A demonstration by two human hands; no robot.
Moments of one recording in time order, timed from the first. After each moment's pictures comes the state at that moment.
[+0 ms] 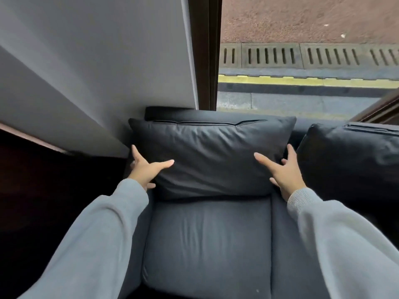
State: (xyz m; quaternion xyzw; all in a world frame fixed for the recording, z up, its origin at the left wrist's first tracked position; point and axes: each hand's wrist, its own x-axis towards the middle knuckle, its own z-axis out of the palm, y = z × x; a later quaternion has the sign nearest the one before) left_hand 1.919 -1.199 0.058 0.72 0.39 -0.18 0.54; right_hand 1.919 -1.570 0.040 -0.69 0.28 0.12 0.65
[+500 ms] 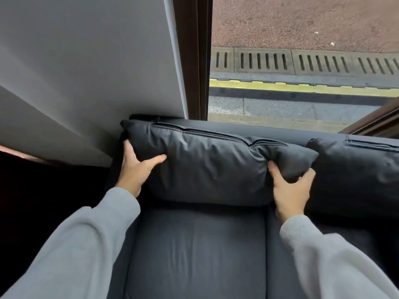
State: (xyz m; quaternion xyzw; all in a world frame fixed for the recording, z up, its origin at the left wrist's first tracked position) left_hand 1.970 -1.208 0.022 0.74 0.30 -0.05 0.60; right_hand 1.925 -1.570 0.020 -0.74 0.37 -0.11 0.55
